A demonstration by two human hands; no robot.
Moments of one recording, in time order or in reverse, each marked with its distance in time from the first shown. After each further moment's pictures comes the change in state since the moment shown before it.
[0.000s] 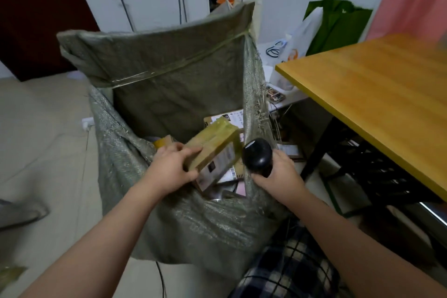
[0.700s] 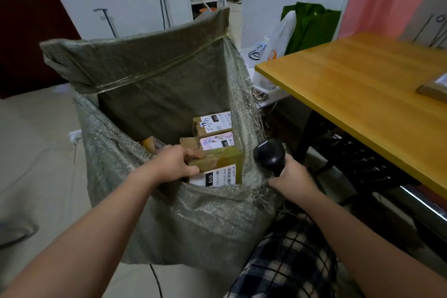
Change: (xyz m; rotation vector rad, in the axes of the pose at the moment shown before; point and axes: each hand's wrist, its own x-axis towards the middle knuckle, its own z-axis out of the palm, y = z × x) left_hand 0.019 0.019 -0.003 -0.121 -0.247 0.063; right_hand -0.045 0.019 -0.038 0.120 -0.002 0.201
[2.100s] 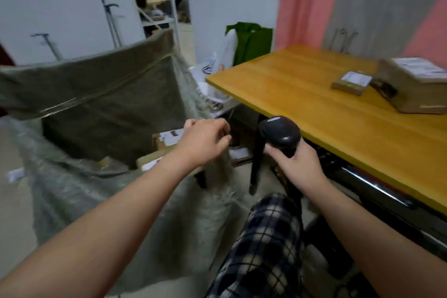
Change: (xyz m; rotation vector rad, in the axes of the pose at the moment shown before) left_hand -0.001 0.176 0.004 0.169 0.436 0.538; right_hand -0.060 0.034 -0.077 0.350 0.481 -0.150
